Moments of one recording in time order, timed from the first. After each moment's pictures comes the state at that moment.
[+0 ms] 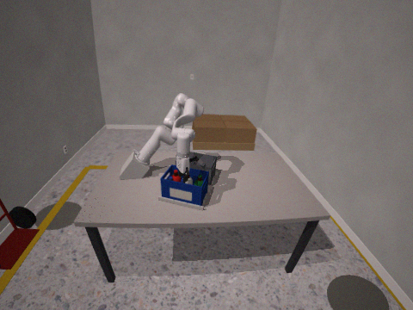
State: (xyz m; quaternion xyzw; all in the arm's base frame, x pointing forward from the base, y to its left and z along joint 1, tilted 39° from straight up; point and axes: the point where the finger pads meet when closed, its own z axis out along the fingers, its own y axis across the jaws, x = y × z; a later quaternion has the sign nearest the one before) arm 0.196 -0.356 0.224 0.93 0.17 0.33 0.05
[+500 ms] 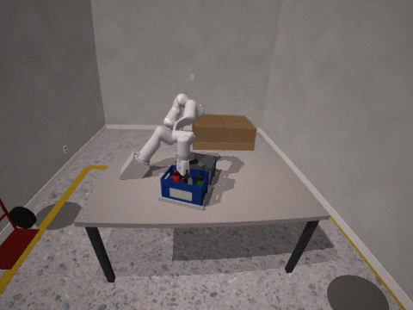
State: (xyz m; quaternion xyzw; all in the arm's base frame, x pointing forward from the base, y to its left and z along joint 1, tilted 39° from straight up) arm 0.207 -0.356 0.211 0.93 0.17 0.33 0.05
